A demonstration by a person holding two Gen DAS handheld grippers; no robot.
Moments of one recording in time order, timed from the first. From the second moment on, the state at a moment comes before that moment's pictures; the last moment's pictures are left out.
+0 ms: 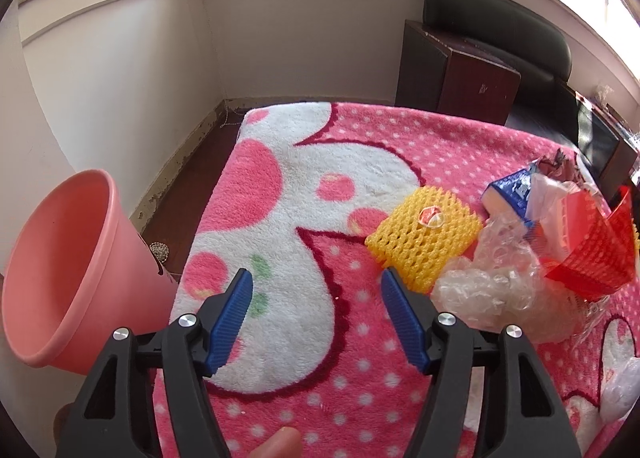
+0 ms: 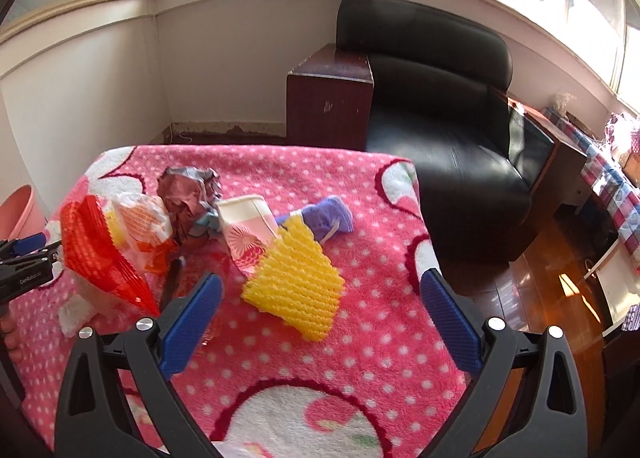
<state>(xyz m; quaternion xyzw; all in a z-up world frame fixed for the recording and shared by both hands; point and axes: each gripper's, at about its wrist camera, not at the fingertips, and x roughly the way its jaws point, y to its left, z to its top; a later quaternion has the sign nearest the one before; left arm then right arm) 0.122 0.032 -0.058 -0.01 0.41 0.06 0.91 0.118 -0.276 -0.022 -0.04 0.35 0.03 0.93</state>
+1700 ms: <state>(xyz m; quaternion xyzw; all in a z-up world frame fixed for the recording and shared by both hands) 0.039 0.008 0.031 -0.02 0.29 0.05 0.96 0.039 -0.203 0.019 -0.05 0.23 0.06 0.97</state>
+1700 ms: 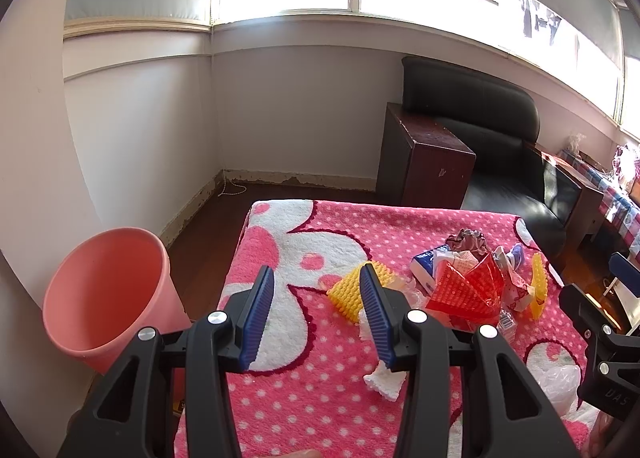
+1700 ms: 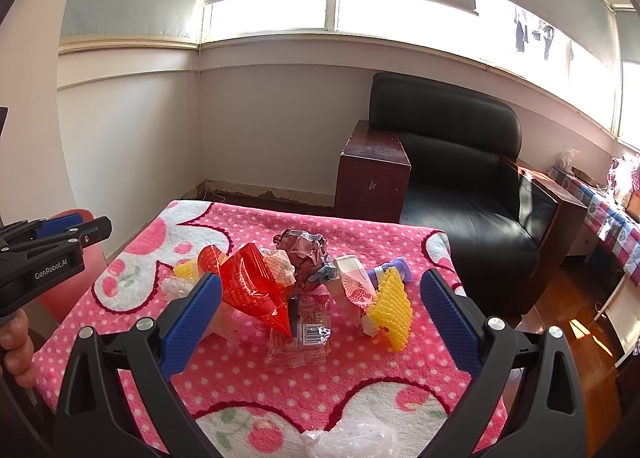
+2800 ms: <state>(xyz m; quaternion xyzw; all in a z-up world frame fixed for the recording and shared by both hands) 0.044 0.008 0.021 -0.02 0.30 0.05 0.95 0.042 -0.201 0.013 -0.05 0.24 0.07 0.97</state>
